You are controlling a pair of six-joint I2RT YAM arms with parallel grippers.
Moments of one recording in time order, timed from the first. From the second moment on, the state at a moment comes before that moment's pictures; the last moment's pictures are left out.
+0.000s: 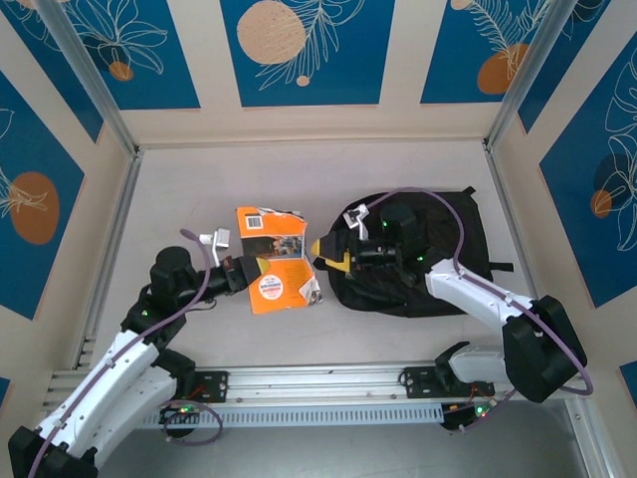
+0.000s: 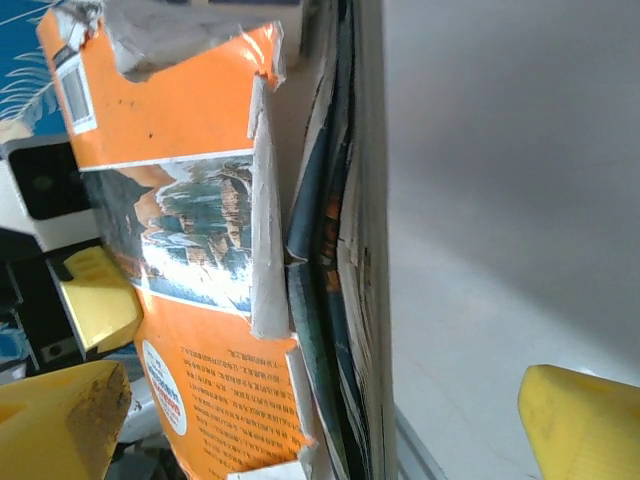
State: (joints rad) left arm -0.44 0.63 0.49 -0.09 0.65 -1.00; right arm 0.54 1.26 0.70 0.11 -0.84 0.93
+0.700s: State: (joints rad) left arm -0.46 0.61 0.48 0.10 0.72 -1.12; right arm 0.66 1.38 0.67 0.71 -0.99 1.17
